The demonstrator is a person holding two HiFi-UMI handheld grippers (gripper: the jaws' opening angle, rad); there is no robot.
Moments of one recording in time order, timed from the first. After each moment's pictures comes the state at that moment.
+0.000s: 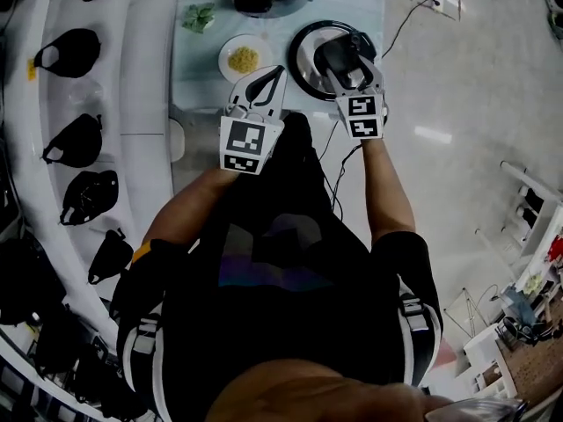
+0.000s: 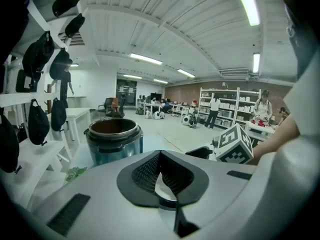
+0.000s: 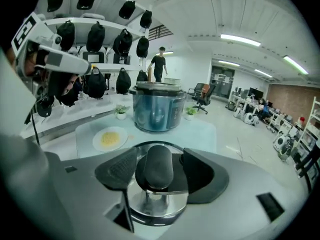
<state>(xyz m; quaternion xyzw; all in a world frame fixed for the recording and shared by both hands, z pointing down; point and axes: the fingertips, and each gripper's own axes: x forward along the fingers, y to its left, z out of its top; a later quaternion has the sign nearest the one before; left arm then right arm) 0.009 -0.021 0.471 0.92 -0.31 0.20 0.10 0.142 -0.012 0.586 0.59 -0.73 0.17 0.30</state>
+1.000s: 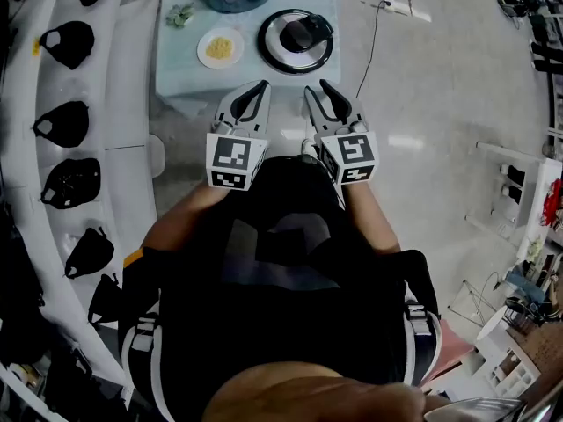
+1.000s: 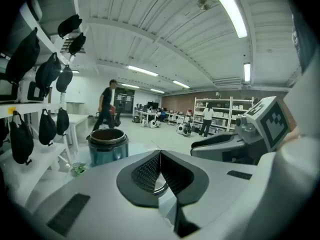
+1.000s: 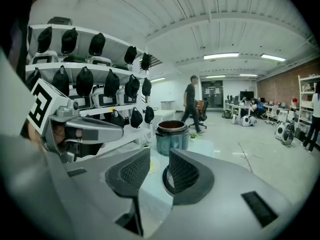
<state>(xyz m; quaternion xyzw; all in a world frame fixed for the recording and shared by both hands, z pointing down) -0.016 0.129 0.391 0.94 -0.31 0.15 0.09 0.066 0.163 0.398 0.63 -0.75 0.14 0.14</state>
